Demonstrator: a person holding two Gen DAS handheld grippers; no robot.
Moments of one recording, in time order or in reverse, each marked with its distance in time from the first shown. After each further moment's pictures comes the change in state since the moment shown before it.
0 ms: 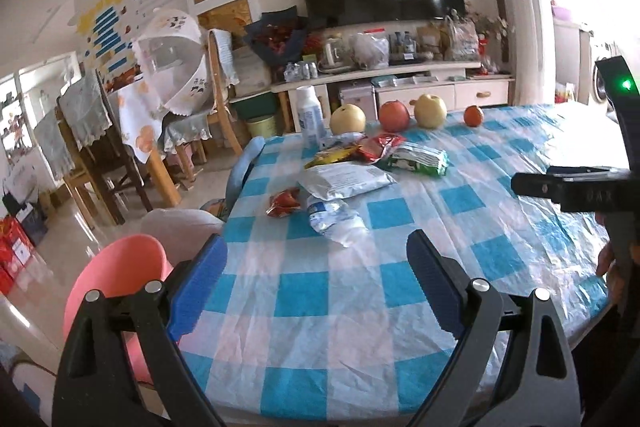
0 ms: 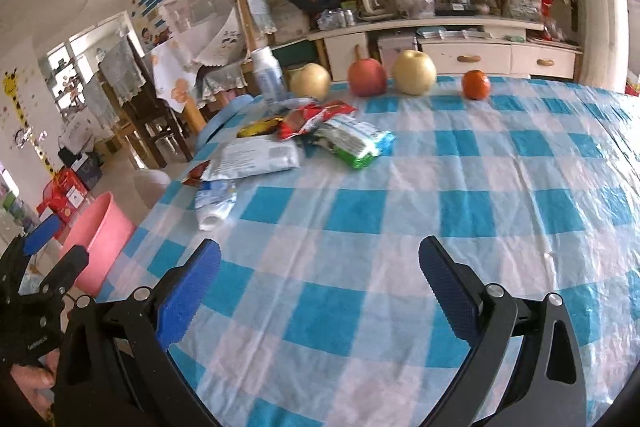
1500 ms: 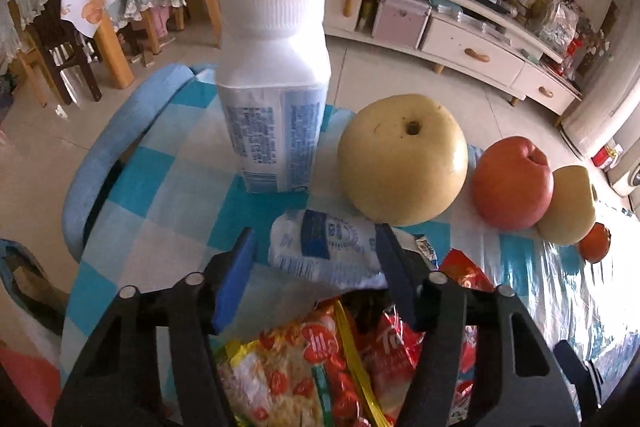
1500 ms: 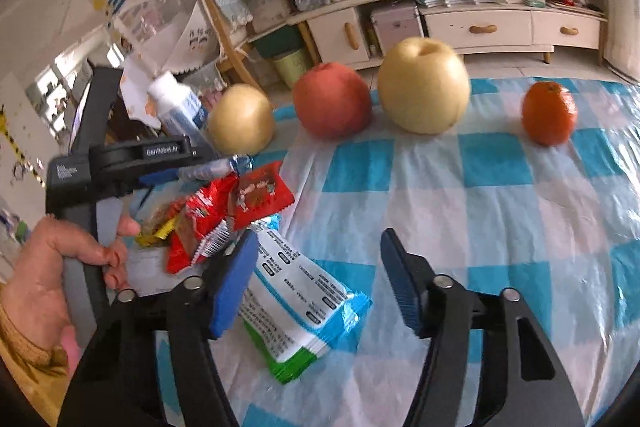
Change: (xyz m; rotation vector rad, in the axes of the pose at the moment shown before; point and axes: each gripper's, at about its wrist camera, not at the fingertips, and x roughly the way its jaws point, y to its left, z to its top) left arm 0.413 -0.001 0.151 -0.340 0.507 -0.068; right arm 0.207 -0.069 0.126 0.056 0.117 0.073
